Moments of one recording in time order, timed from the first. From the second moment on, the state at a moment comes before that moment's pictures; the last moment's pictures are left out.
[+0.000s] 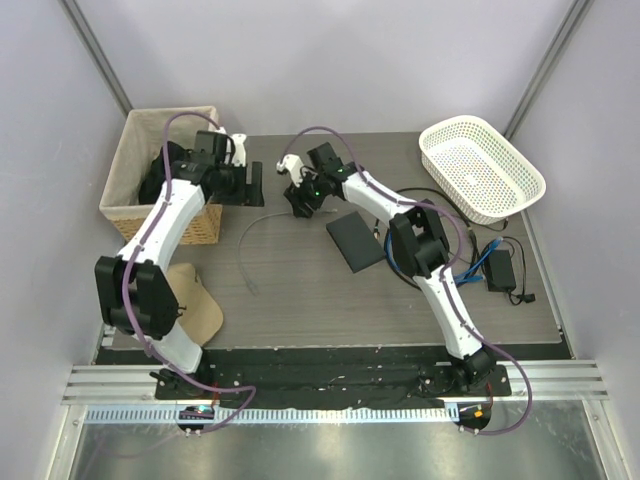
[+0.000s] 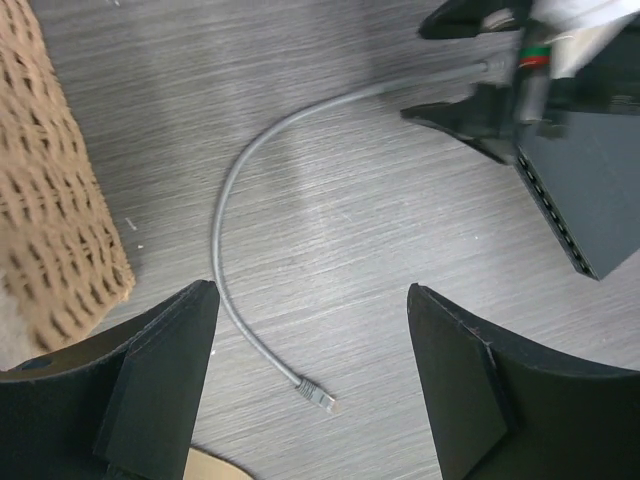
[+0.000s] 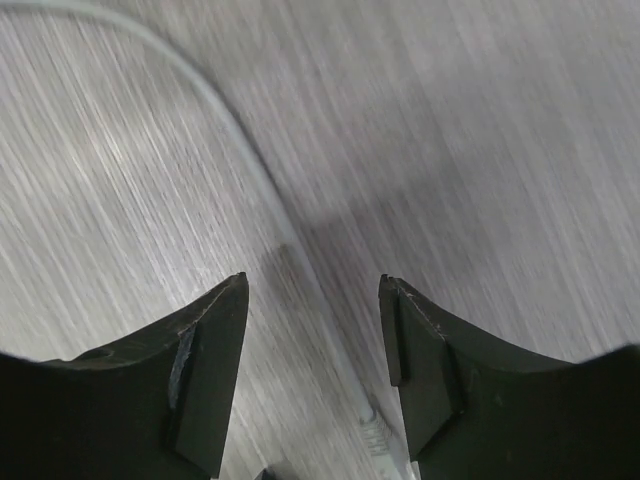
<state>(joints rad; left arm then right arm) -0.19 1.66 1.50 -0.74 0.17 -0.10 0.59 2.46 2.14 -0.50 -0.41 -0.42</state>
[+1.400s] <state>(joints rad) -0.22 1.88 1.61 -0.70 0.32 -0.18 0.05 1.36 1.11 -0.62 -0.31 -0.13</state>
